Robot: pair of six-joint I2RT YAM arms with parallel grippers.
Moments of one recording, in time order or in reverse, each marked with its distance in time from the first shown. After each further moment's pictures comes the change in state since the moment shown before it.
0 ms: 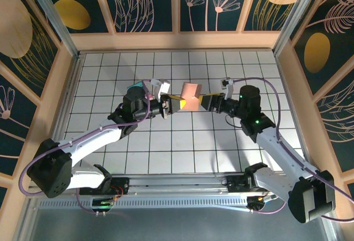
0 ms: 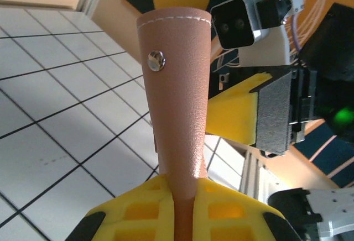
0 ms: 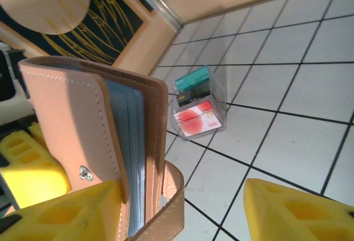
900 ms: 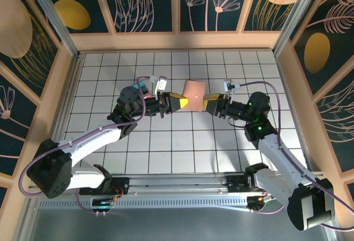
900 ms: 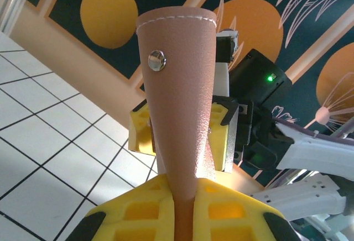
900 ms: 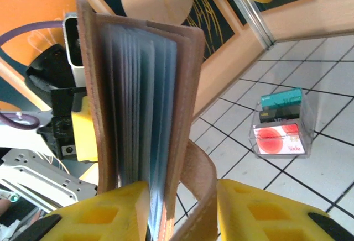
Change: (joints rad) left arm 0.004 0.000 -0.008 0.242 0.175 -0.195; right arm -0.046 -0.066 -0.102 0.344 -0.310 0.127
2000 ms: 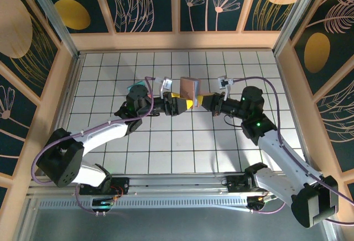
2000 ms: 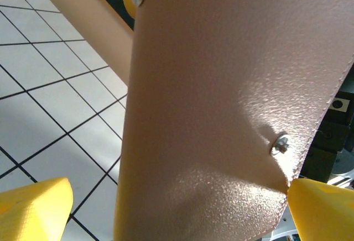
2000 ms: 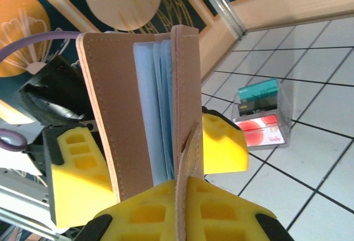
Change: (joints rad) left arm 0.008 0.123 0.018 -0.045 -0.051 -0.039; right arm 0.103 0.024 0.127 -0.272 0.210 -0.082
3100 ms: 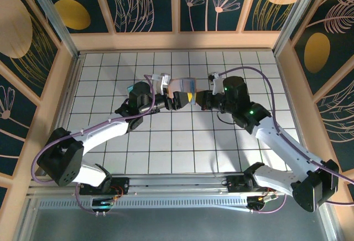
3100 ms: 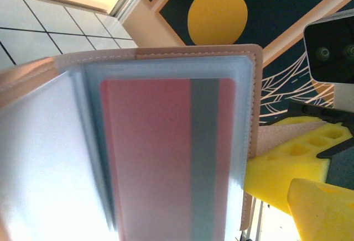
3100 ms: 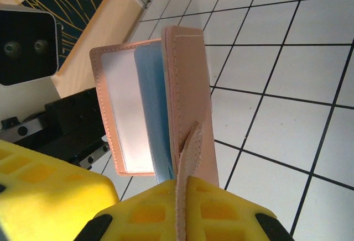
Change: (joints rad) left arm 0.000 0.011 0.047 -0.138 -0.235 0.082; right arm 0.170 0.150 0.271 -0.453 0.425 -0.069
